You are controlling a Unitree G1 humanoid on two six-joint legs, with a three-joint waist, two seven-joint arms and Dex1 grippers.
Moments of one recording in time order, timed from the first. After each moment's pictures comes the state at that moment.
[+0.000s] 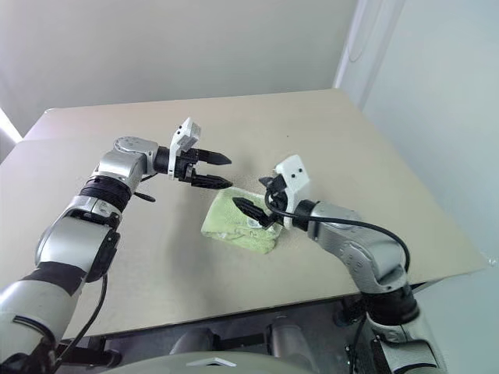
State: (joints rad) left arm -1.05 0.41 -0.22 0.96 -0.26 0.14 -1.47; right arm -0.33 -0.43 0.15 -0.37 0.63 0.83 0.37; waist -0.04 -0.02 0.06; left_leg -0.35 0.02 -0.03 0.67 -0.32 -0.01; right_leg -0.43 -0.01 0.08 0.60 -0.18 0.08
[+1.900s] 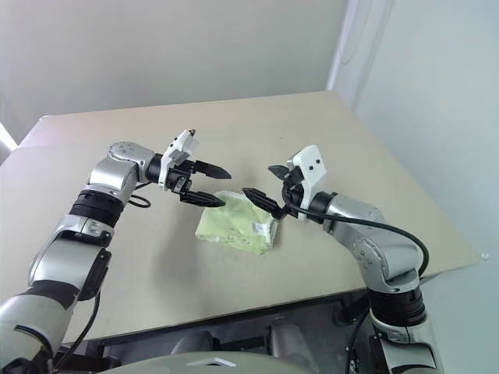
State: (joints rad) left arm -0.90 0.46 -0.21 0.69 -0.25 0.24 -1.61; right arm -0.33 -0.42 -0.01 -0.47 0.58 0.88 0.56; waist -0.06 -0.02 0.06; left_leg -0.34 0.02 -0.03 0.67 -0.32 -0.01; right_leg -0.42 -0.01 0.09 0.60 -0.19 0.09
